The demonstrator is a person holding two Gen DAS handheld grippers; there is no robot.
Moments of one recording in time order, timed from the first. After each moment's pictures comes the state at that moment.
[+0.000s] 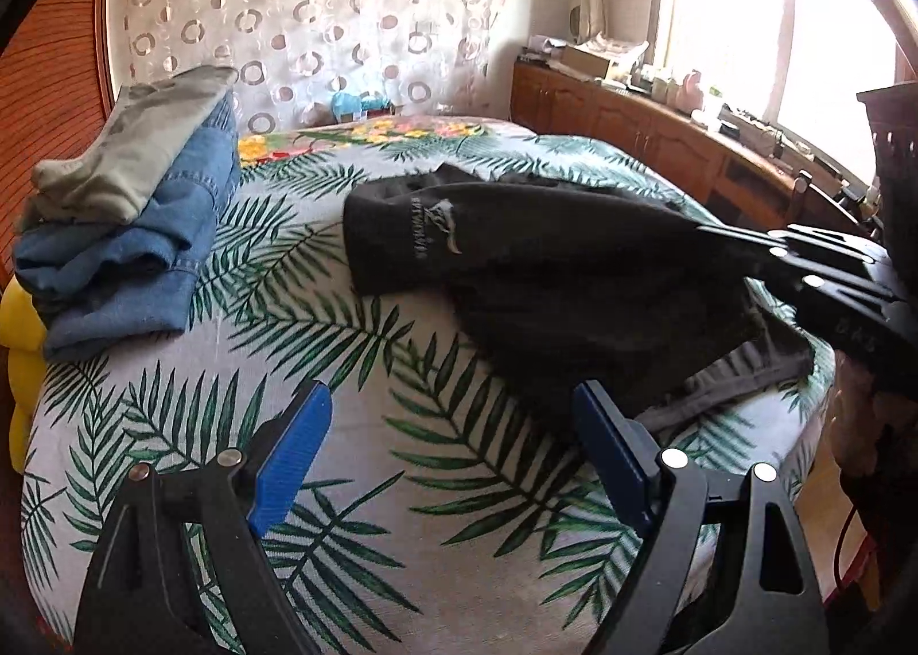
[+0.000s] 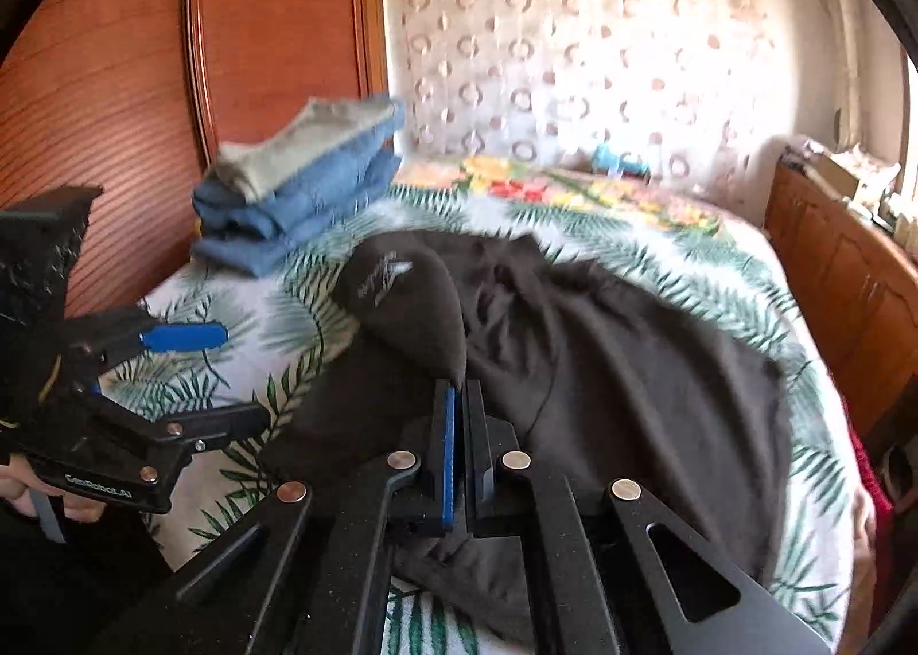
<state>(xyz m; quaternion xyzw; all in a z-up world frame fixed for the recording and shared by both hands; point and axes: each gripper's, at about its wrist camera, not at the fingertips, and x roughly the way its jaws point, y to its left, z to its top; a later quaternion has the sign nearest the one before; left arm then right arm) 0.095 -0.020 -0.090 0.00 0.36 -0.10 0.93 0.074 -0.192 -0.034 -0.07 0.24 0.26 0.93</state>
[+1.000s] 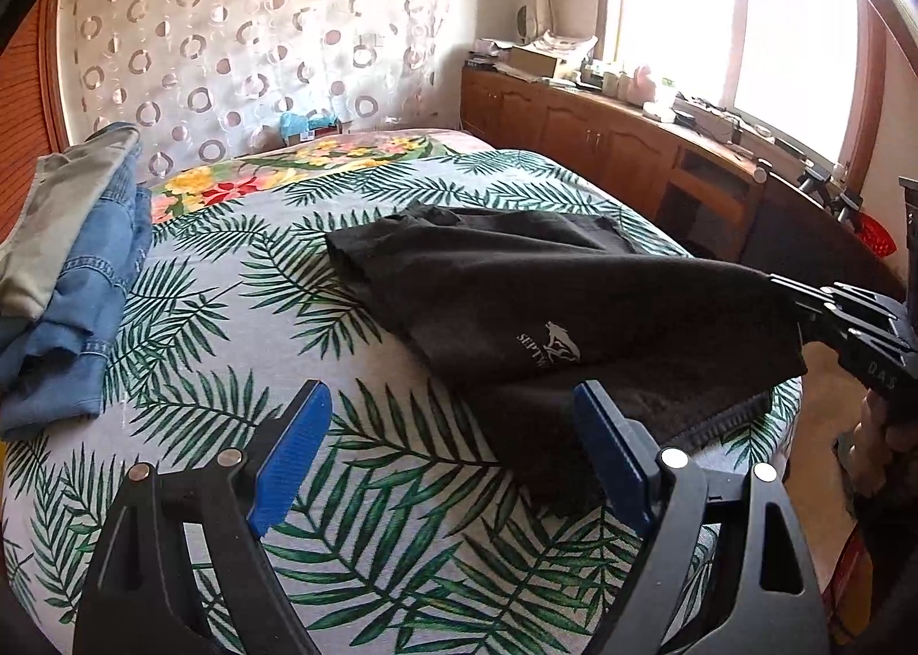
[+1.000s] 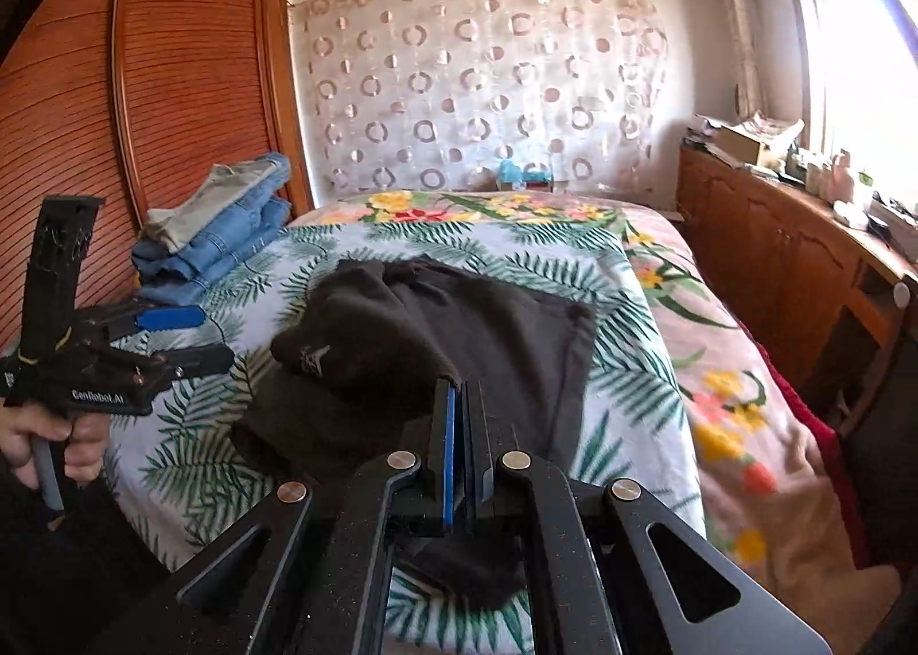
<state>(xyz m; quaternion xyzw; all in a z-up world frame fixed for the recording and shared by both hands) 0.128 -0.083 -0.078 0.03 0.35 -0.15 0.93 0.008 -0.282 -0.041 -0.01 0.24 0.17 0.96</state>
